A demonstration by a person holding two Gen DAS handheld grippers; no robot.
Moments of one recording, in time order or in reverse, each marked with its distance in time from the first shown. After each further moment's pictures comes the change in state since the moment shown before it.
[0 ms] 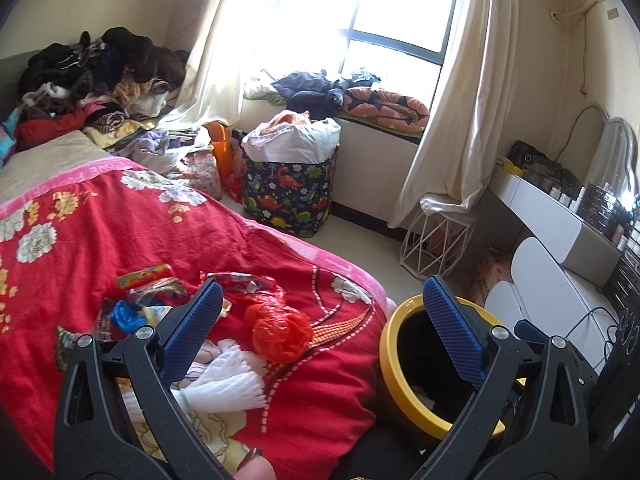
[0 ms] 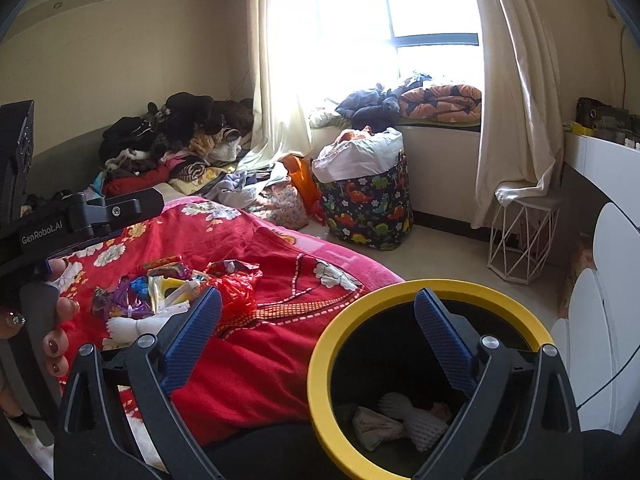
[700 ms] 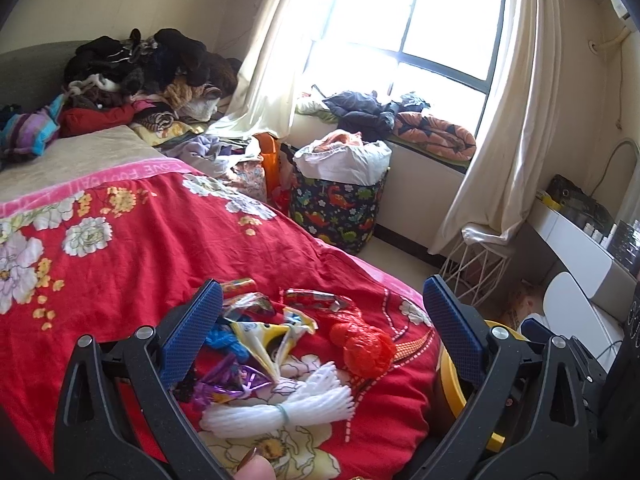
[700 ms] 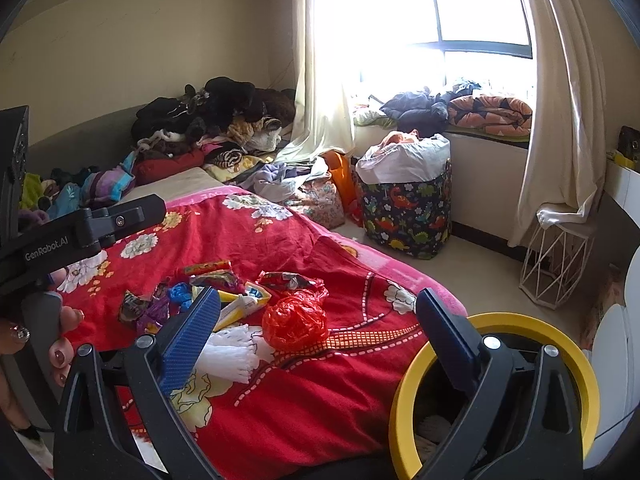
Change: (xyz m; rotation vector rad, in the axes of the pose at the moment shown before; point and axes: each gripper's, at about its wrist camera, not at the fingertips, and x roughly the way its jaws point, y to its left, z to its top) left arm -0.025 0.072 0.010 -0.093 -0.064 0.131; right arm 0.042 0.073 0.027 -0.096 0.023 0.099
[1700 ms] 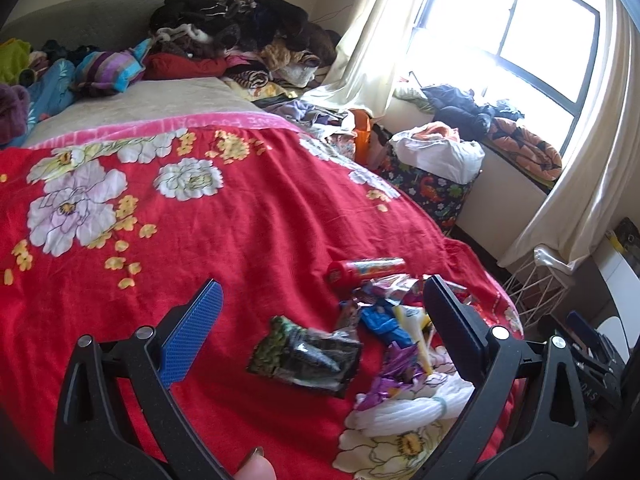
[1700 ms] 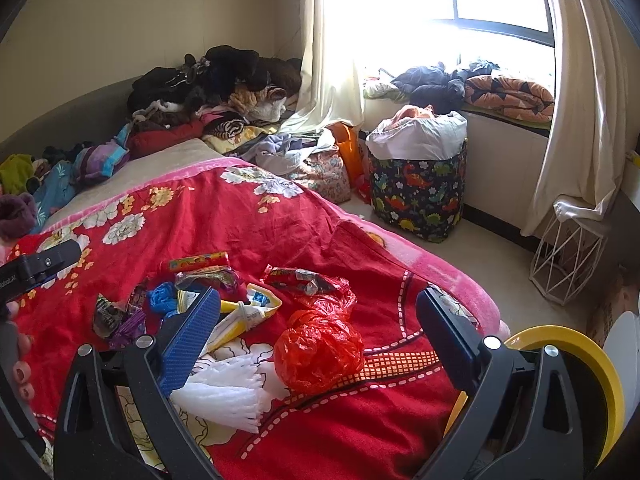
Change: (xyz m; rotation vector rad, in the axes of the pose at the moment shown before) left arm 0.005 0.117 -0.020 -0.201 0.091 0.248; right arm 0.090 0.028 0.011 -0.023 0.107 0.001
